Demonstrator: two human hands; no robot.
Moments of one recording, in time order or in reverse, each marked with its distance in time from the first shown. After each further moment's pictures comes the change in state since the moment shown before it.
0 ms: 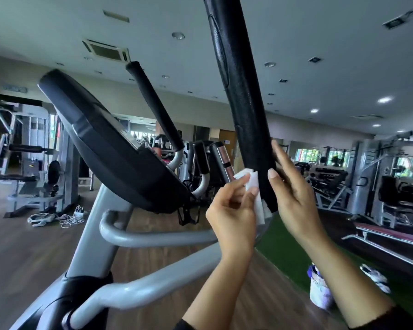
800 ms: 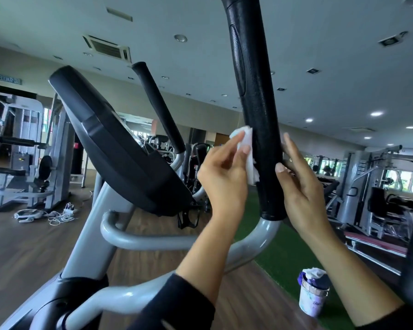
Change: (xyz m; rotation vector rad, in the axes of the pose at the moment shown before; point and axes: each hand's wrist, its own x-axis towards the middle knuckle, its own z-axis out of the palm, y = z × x) left_hand 0.060 0.040 0.001 -0.075 0.016 0.196; right_hand 0.020 -0.017 0.005 -0.032 0.027 -0.036
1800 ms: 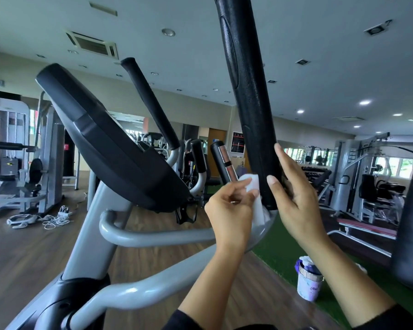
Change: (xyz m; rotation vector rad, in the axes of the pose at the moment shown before) left_hand -0.051 -0.032 -0.022 0.156 -0.153 -0.257; right_hand -0.029 0.012 0.000 -0.181 0.008 -0.074
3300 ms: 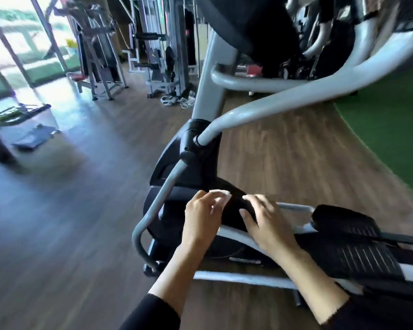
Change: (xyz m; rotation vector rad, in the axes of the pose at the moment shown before) left_hand -0.257 -0.037 -0.222 1.046 0.148 -0.262; right_hand -0.301 -0.099 0.077 0.023 -0.894 0.369
